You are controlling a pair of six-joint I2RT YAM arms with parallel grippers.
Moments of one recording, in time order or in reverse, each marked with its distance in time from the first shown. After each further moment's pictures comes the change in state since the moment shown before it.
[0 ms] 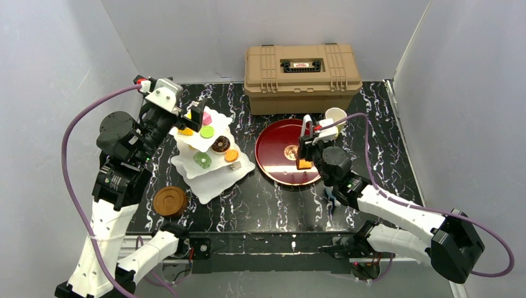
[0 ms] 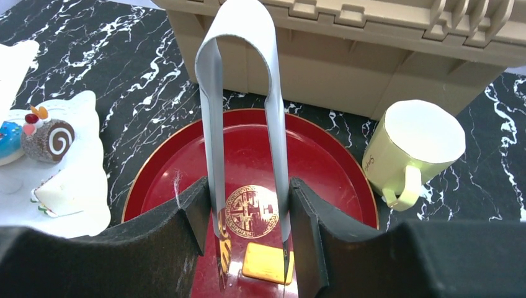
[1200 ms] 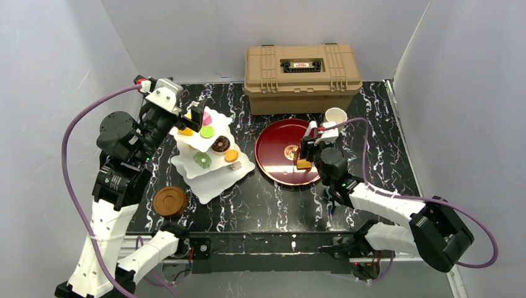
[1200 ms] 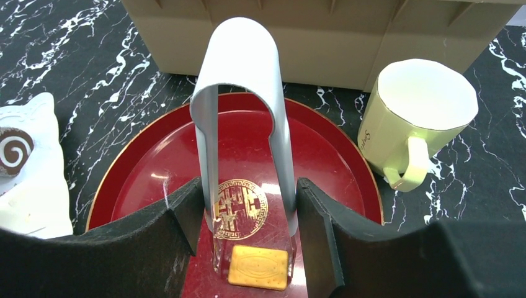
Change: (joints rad) left arm 0.000 0.000 0.000 0.000 0.004 0.000; right arm -0.088 0.132 -0.100 0.201 -0.006 0.075
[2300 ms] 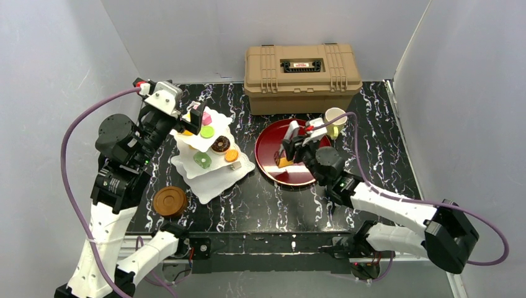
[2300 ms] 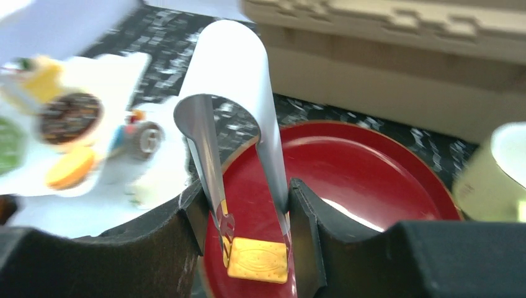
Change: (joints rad) left arm 0.000 -0.014 -0.006 -0.019 -0.002 0.000; right arm 0.091 -0.039 0.090 -0.091 -0.128 0.035
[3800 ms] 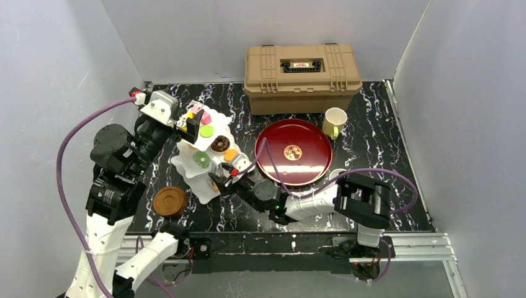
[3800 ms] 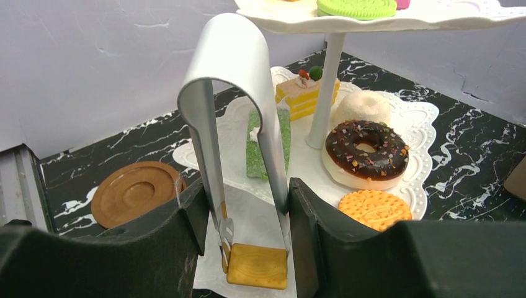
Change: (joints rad) left arm 0.000 -0.064 -0.027 -0.059 -0.005 -0.011; right arm 0.536 0.676 0.329 0.606 0.061 -0.206
